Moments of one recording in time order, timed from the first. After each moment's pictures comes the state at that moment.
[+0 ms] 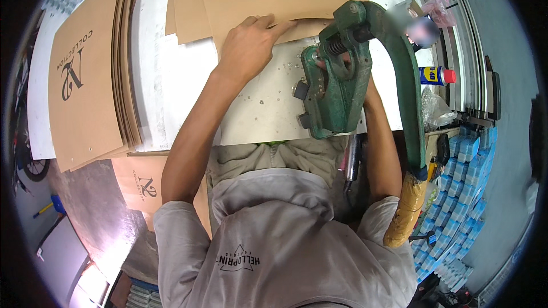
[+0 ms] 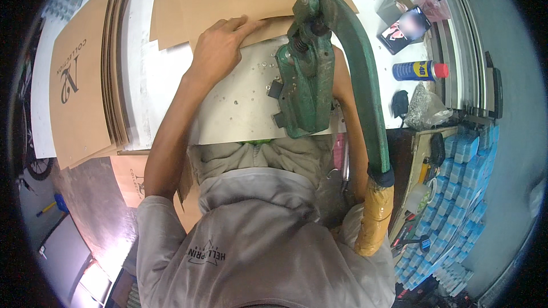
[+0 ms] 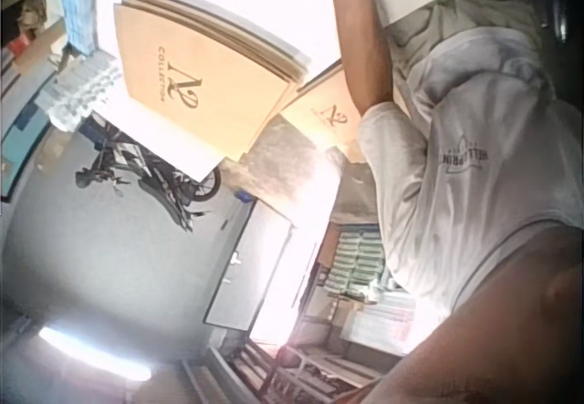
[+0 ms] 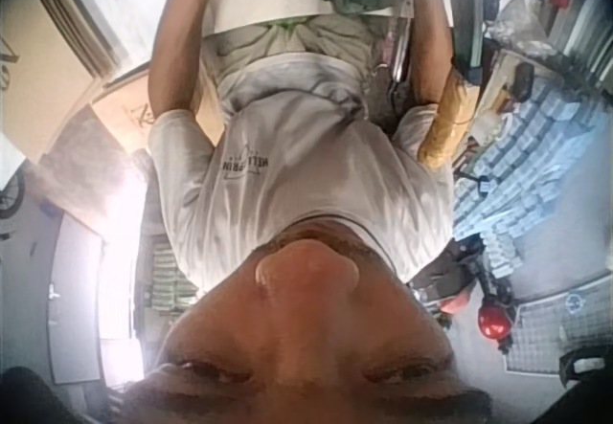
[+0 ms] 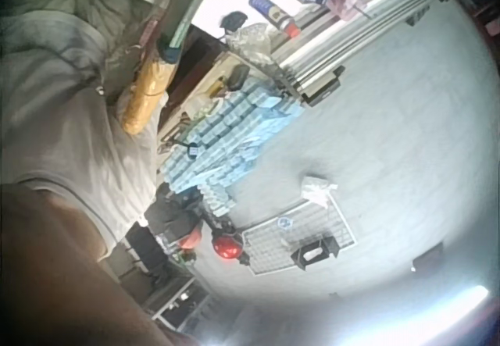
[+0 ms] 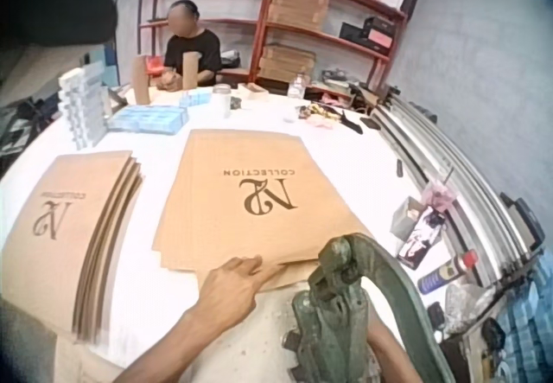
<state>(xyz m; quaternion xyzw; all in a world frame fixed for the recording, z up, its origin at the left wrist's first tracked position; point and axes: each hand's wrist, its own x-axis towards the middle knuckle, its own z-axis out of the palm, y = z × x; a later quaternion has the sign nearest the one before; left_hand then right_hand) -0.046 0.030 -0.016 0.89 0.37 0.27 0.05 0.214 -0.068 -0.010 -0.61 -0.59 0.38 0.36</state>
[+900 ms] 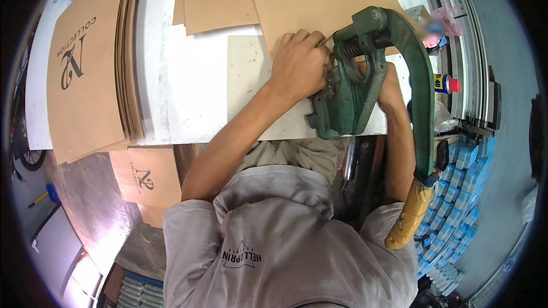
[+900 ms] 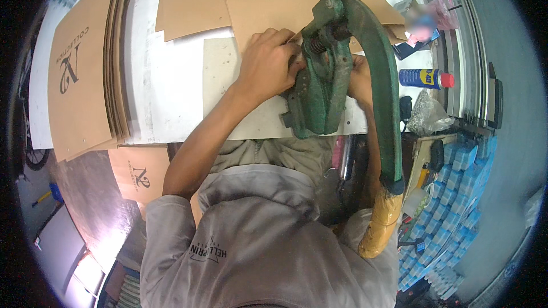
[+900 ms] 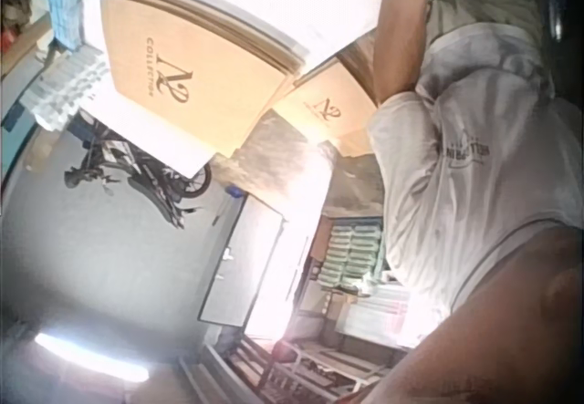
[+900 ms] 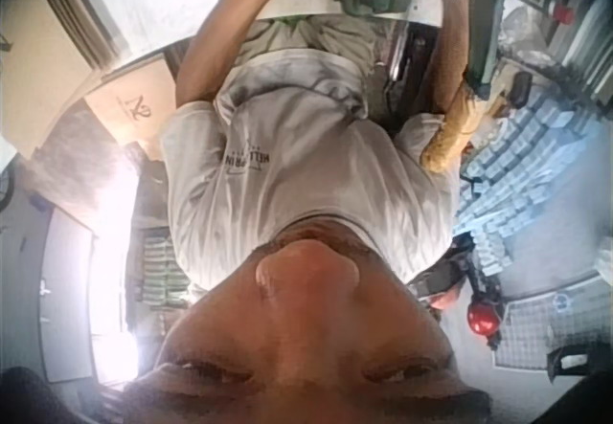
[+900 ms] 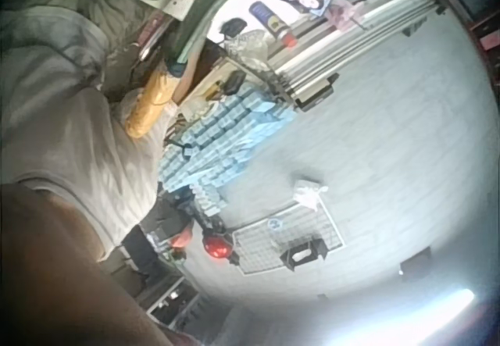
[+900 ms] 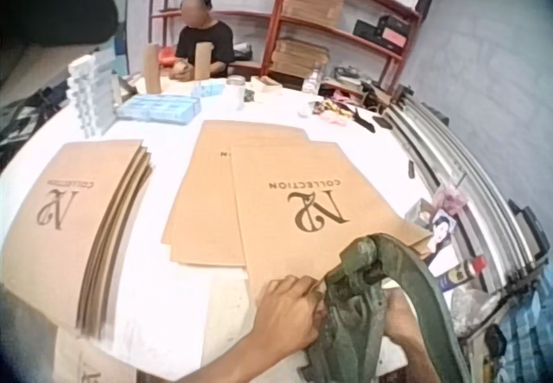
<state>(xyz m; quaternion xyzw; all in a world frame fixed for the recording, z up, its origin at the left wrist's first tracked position) 0.010 -0.014 -0.007 0.84 0.37 0.34 0.21 0.241 -0.084 0.018 -0.74 -0.47 0.35 0.32</state>
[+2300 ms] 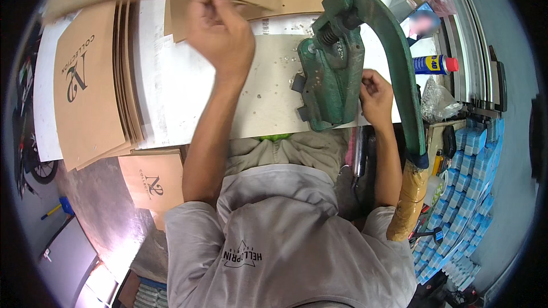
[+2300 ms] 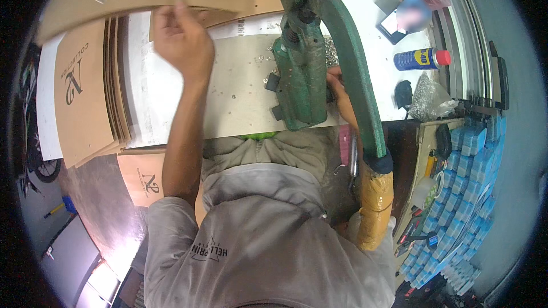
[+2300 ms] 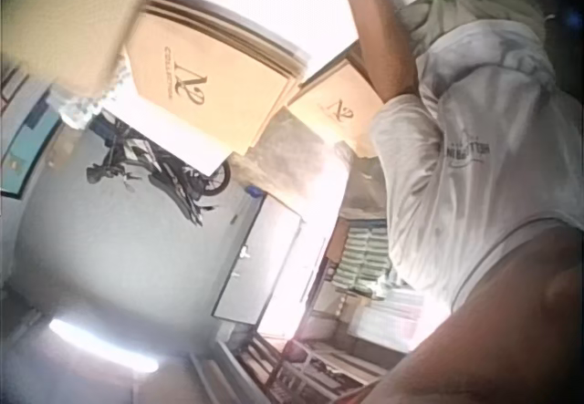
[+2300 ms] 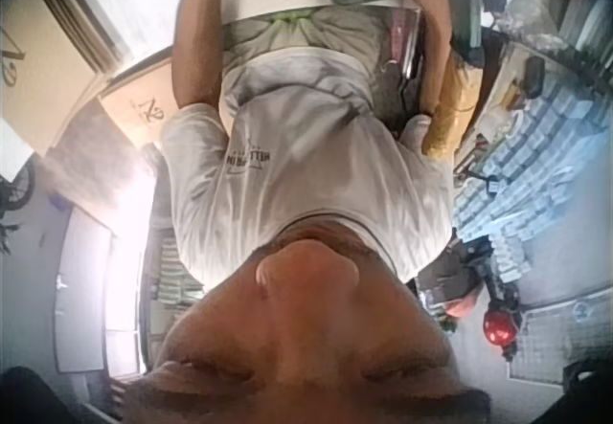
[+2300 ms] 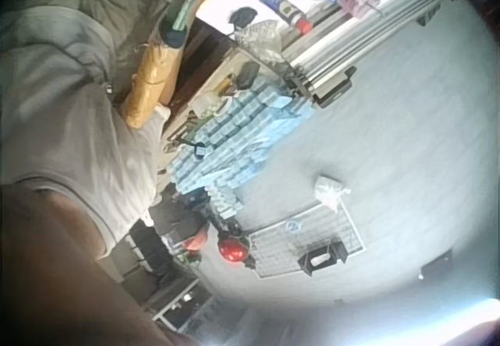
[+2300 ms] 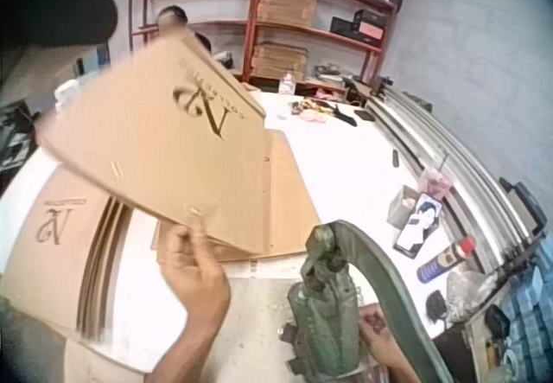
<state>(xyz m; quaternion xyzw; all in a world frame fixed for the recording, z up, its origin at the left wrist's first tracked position) -0.024 0.022 0.039 0.46 0.41 0.73 0.28 0.239 -0.148 -0.023 -0.68 -0.50 0.31 0.45</state>
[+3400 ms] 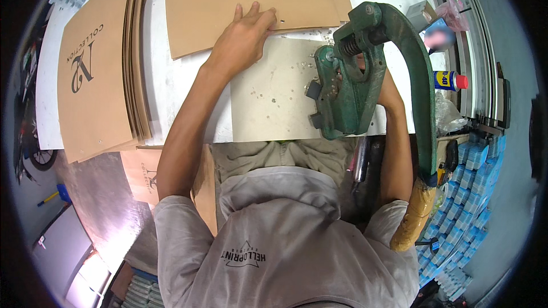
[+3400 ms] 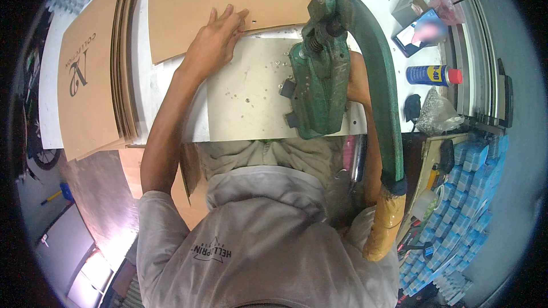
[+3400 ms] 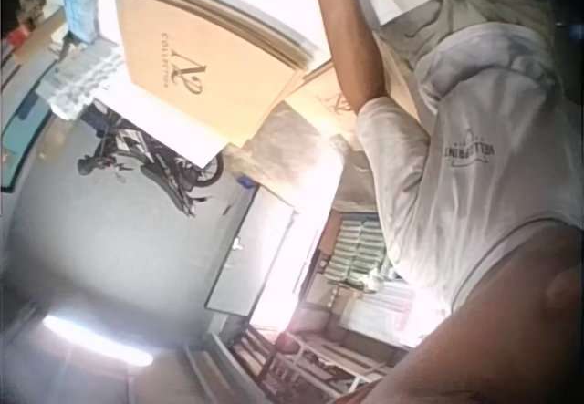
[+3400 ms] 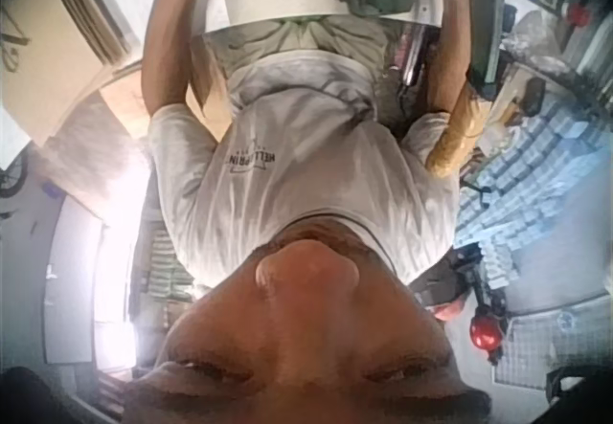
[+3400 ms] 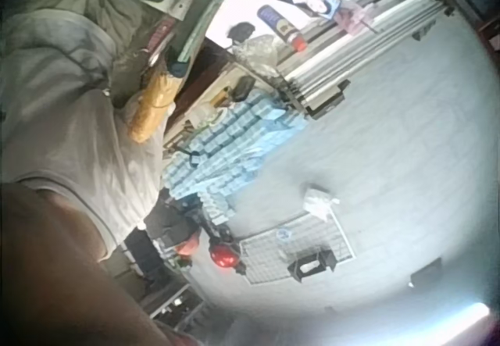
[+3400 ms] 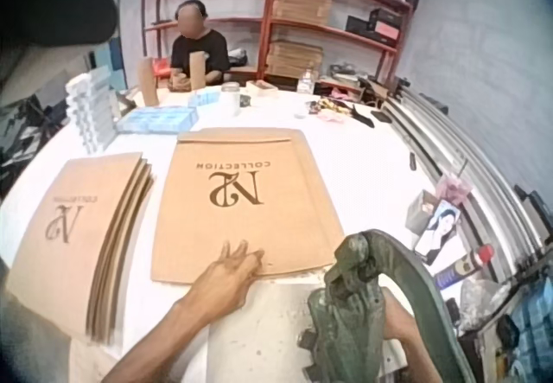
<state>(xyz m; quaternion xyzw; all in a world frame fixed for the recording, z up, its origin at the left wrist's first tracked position) -0.082 0.052 -0.023 0.87 0.38 0.25 0.17 0.231 -0.069 0.017 -0.54 -0.73 0.31 0.28</state>
